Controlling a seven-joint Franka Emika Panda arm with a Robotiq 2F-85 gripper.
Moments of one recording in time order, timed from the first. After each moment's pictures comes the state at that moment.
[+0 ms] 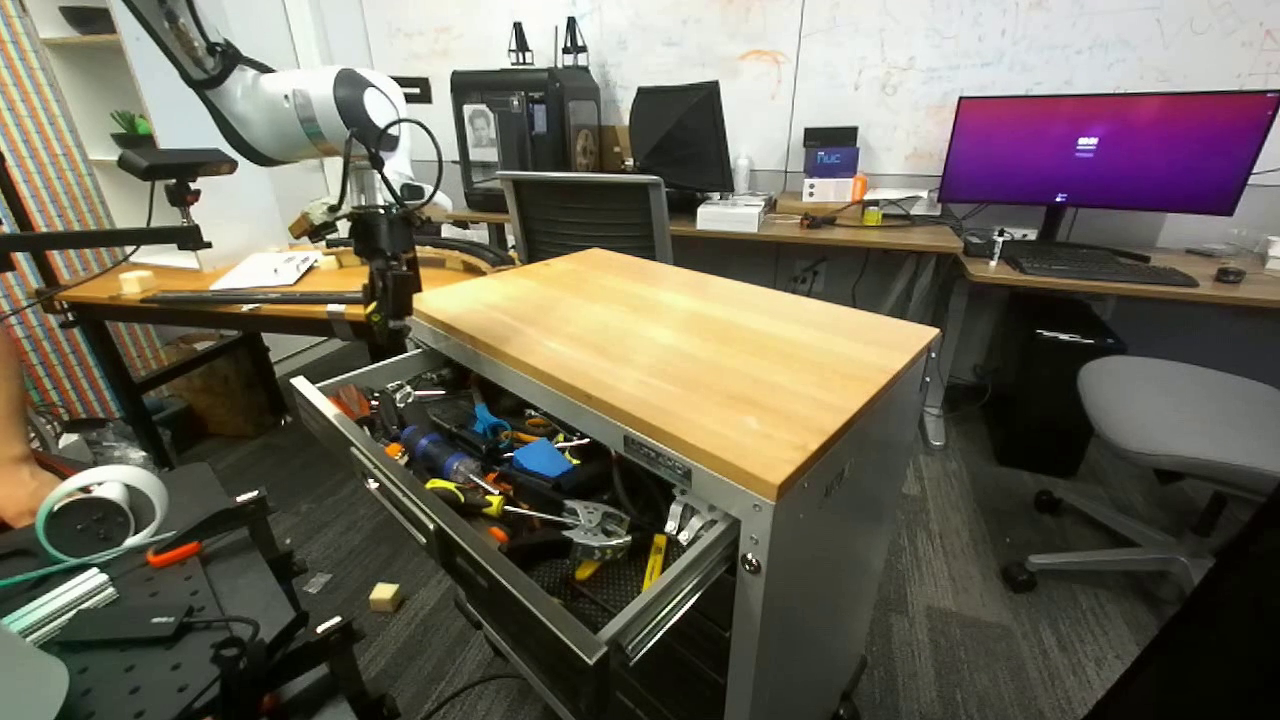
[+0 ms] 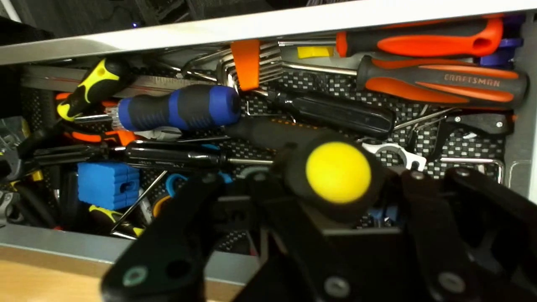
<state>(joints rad) 0.41 0.32 0.16 -2.10 -0.25 1.99 0.76</state>
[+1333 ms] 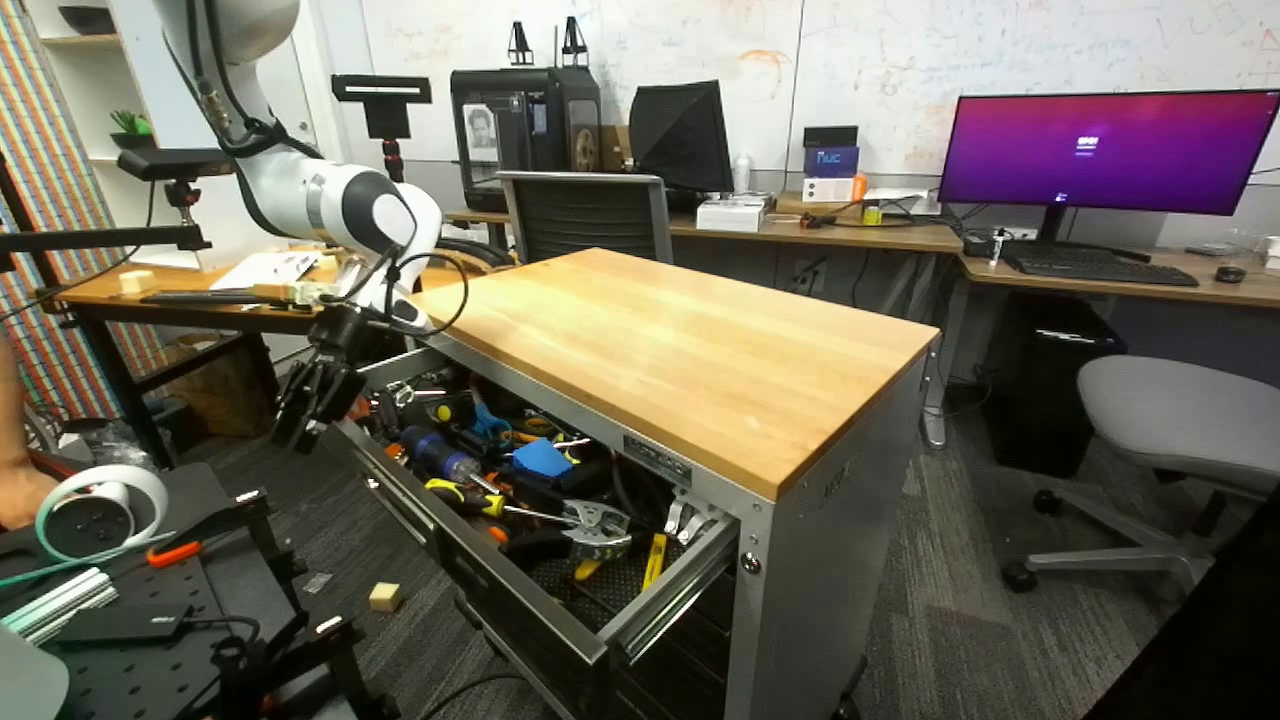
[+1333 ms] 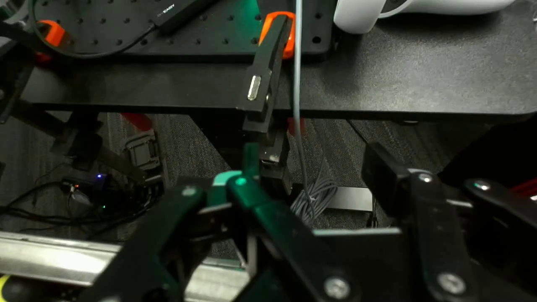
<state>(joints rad) 0.32 0.46 0.17 -2.23 0.01 1.87 0.39</state>
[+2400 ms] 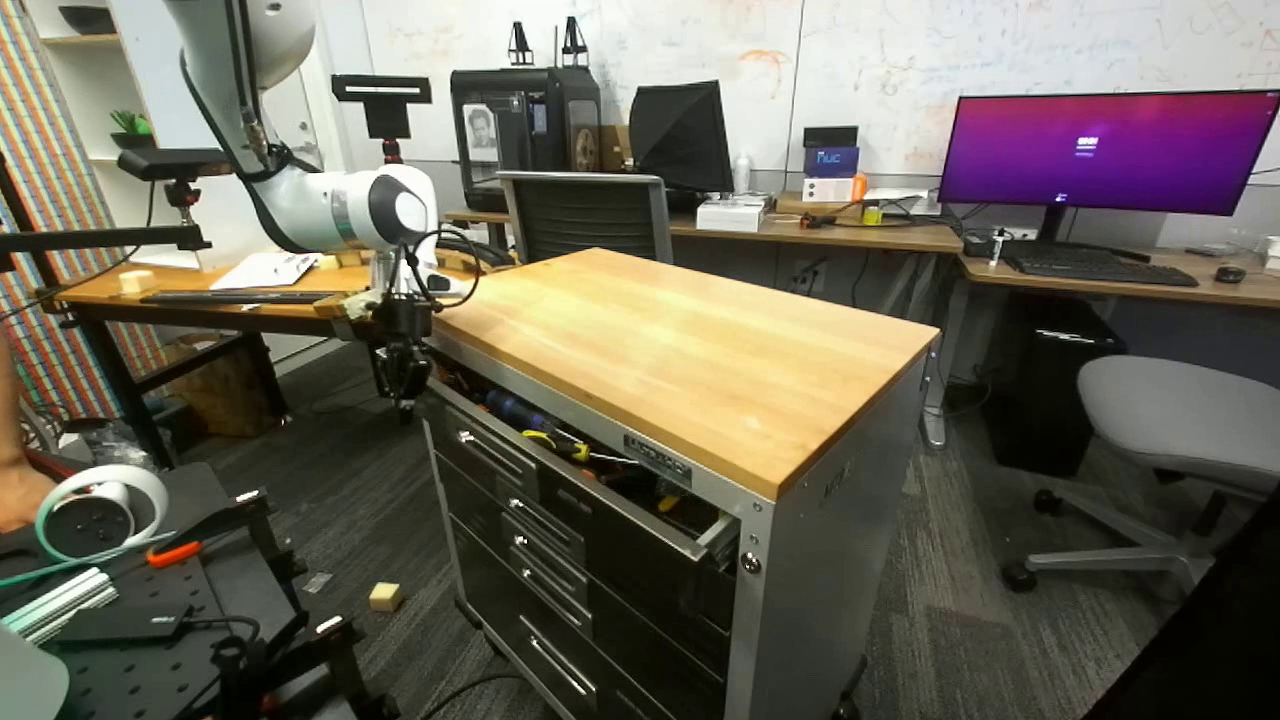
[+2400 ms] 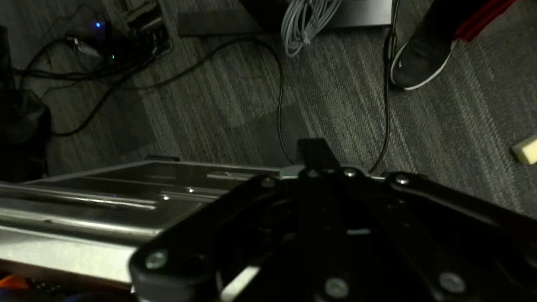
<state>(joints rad) 0.45 0.56 0.09 -2.07 -0.22 2.20 0.66</state>
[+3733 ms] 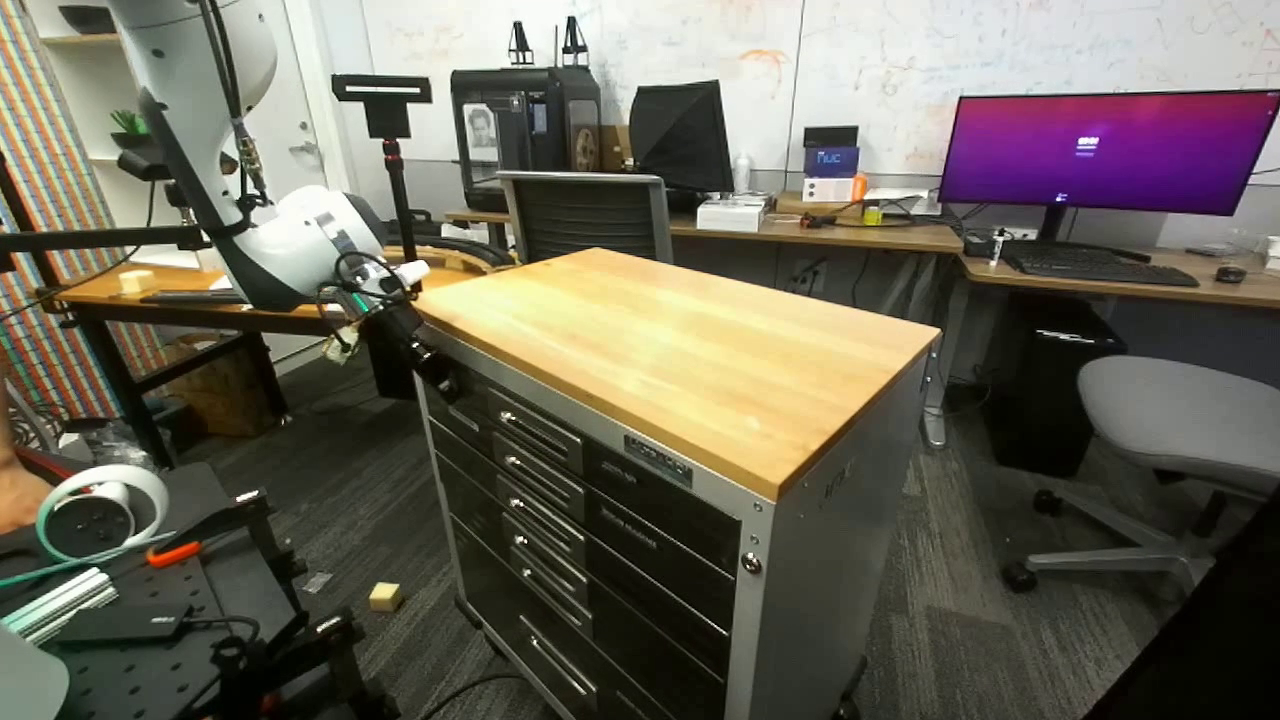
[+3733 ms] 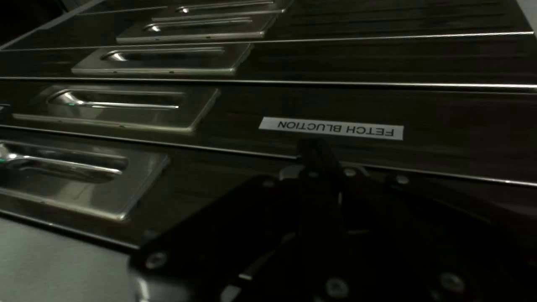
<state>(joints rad) 0.71 0.61 -0.10 -2.10 -0.94 2.52 1.56</state>
